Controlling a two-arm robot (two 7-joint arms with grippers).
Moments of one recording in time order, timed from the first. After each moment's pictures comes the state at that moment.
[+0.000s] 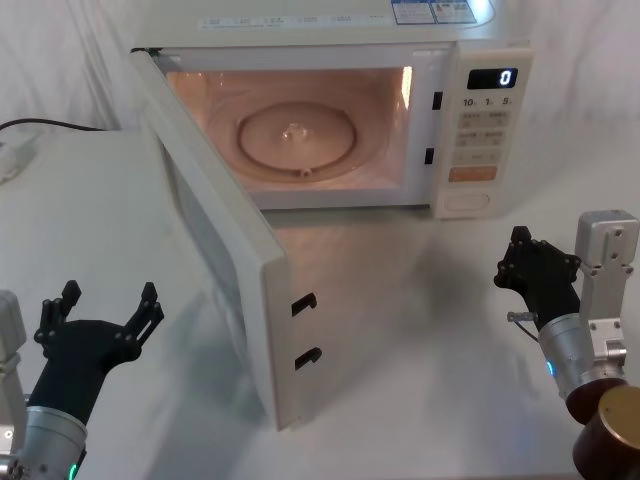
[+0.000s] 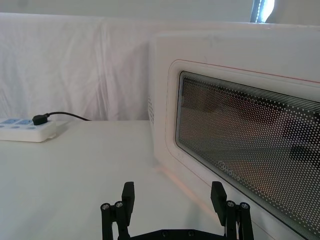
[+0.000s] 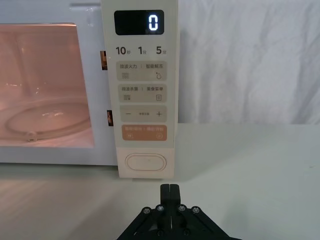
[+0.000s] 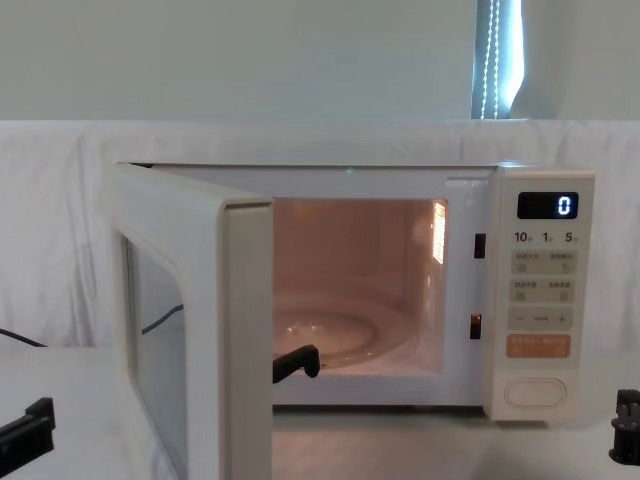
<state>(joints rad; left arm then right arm) 0.27 0.24 0.04 -1.85 -0.25 -0.02 -0.02 0.11 0.00 -0.06 -1.37 0.02 -0.14 0.03</state>
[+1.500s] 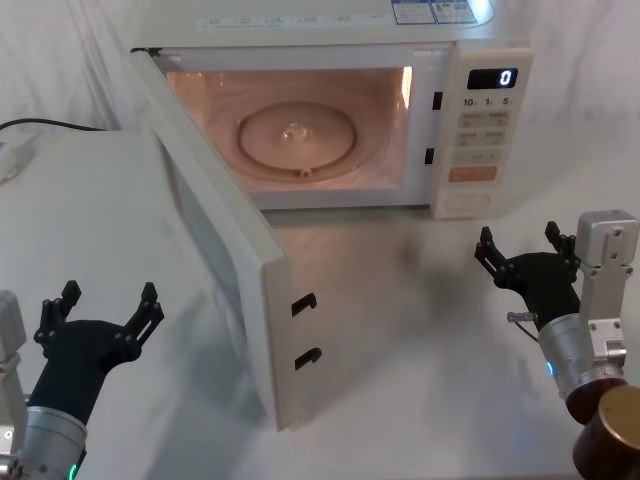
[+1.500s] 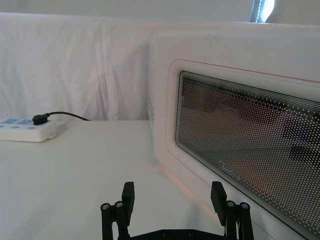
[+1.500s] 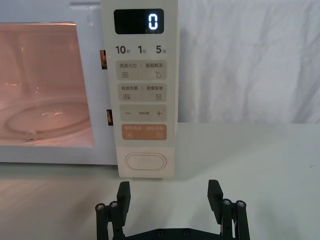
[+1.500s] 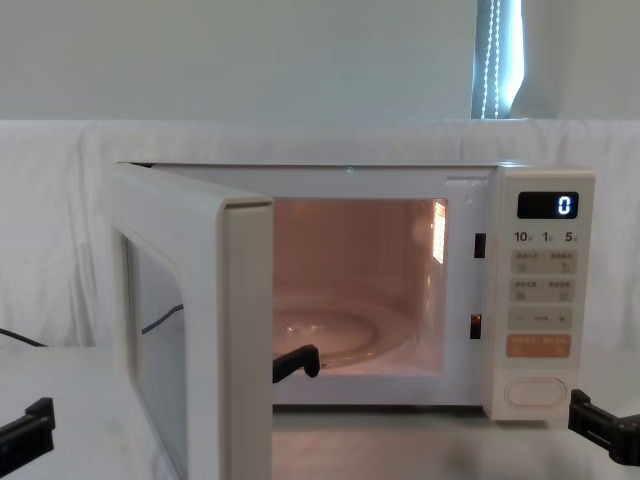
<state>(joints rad) 0.27 0.24 0.04 -1.85 -0.25 -0.02 -0.02 0.11 0.00 -0.06 -1.37 0.02 -0.14 0.03</state>
